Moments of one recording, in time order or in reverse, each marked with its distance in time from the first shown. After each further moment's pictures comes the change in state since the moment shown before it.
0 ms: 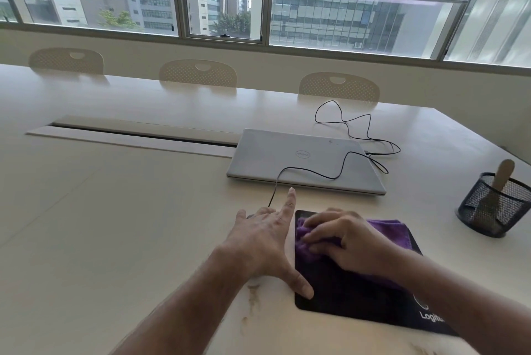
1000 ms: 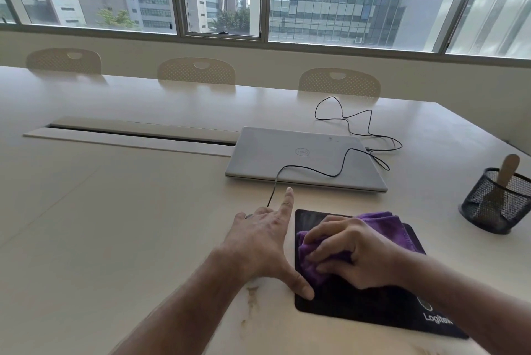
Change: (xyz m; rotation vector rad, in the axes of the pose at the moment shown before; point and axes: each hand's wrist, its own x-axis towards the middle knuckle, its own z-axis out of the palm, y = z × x) left_hand 0.002 -0.001 0.002 0.017 0.020 0.006; right_hand -0.013 -0.003 -0.003 0.029 -0.082 -0.141
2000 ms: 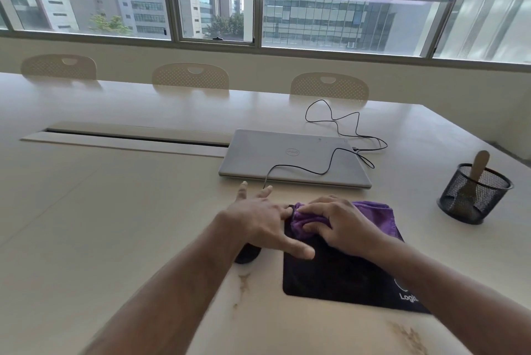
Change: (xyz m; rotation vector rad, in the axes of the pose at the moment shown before) left_hand 0.014 0.013 -0.027 0.169 -0.200 0.031; right_hand 0.011 0.007 -0.005 -0.155 0.134 0.310
